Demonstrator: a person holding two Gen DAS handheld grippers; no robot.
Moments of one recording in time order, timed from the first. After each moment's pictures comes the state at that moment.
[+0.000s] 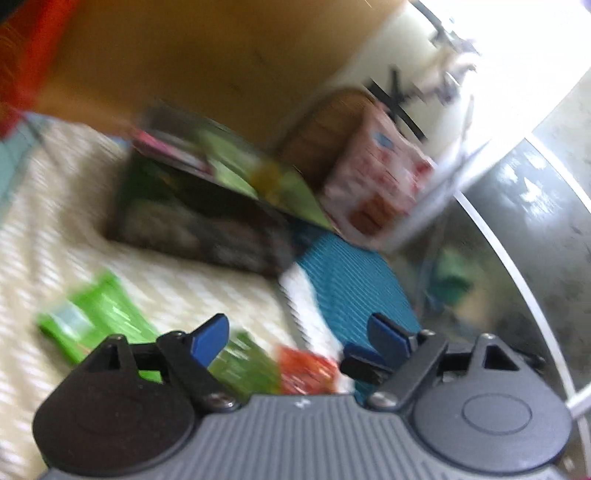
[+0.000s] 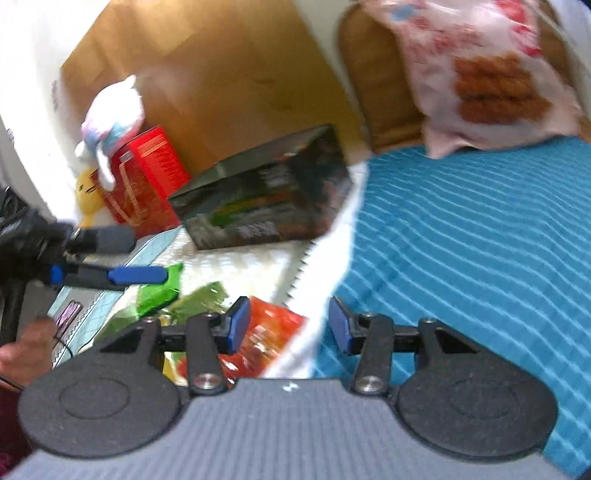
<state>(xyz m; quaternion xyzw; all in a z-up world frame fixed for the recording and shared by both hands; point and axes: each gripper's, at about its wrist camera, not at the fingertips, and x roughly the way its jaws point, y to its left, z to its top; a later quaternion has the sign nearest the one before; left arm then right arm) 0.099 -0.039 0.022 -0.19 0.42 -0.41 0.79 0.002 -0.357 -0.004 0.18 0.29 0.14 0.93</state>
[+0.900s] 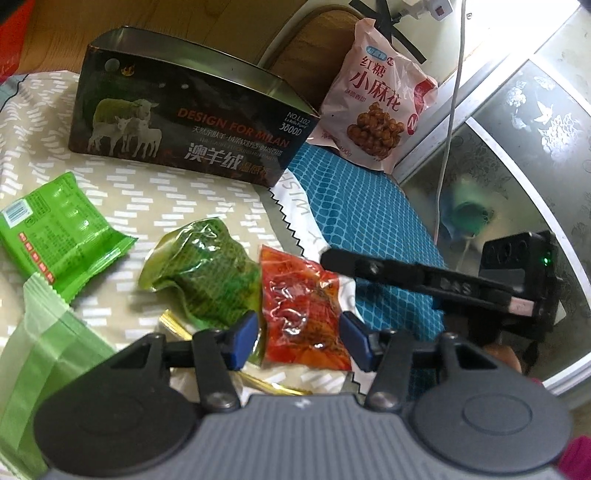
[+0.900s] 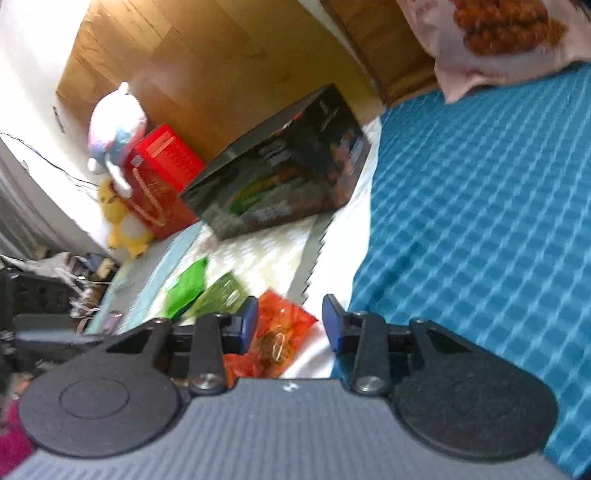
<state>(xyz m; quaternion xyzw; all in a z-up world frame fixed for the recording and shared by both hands) 0.056 -0.069 -0.012 -0.12 0.46 -0.40 0.78 0.029 -0.366 -0.019 0.27 0.34 0.21 0.87</state>
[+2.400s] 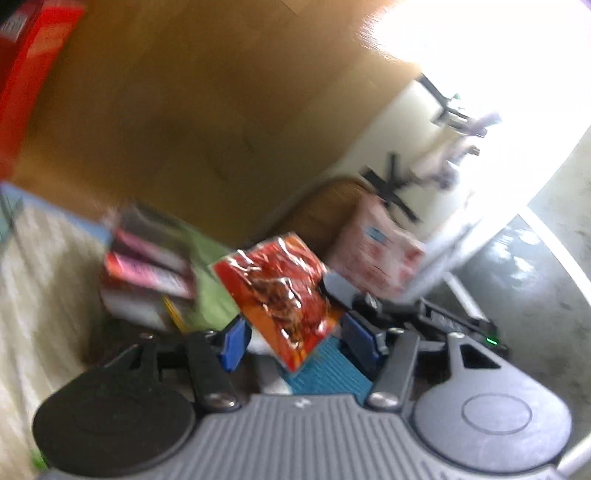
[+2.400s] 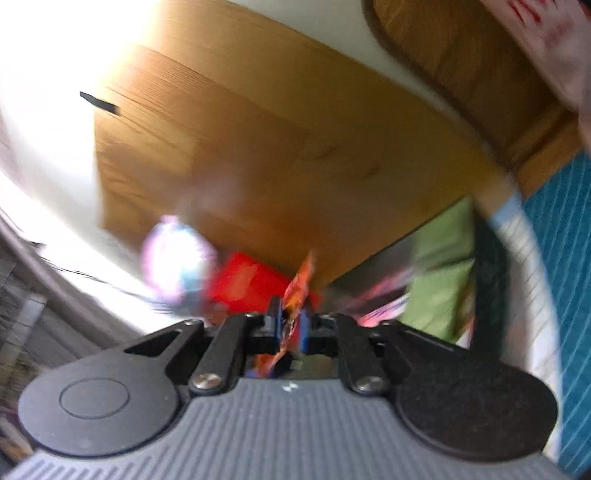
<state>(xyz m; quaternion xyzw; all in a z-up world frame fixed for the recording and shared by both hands) 0.177 -0.036 0.070 -0.25 0.35 -0.37 0.83 0.172 -0.353 0.039 0.41 0.25 0.25 0.84</state>
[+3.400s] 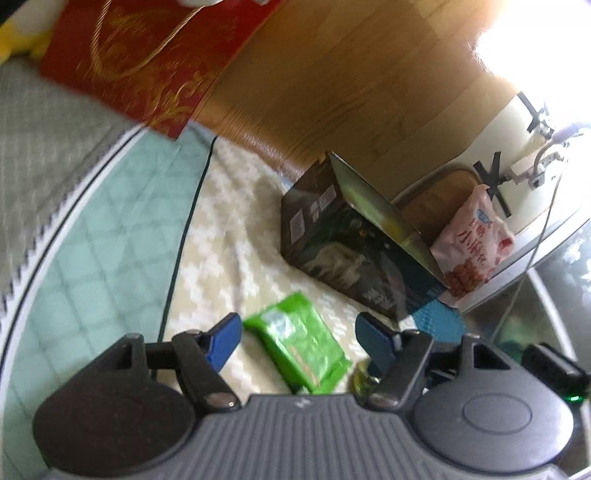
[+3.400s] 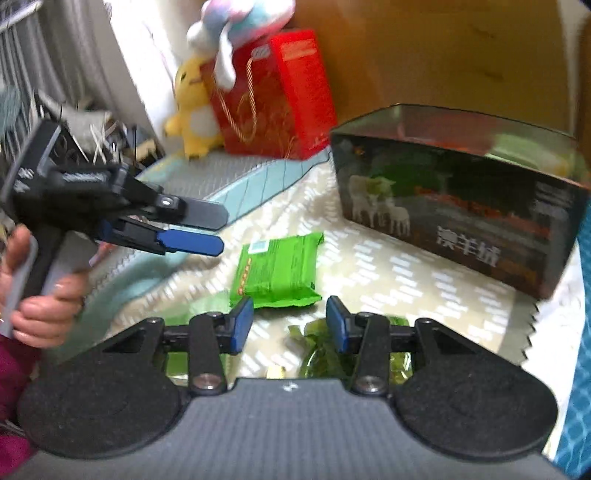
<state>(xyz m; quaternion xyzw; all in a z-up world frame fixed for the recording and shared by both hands) 0.104 0.083 -0.001 -0.27 0.41 -0.25 0.83 0.067 -0.218 -0.002 0.02 0.35 0.34 0.87</state>
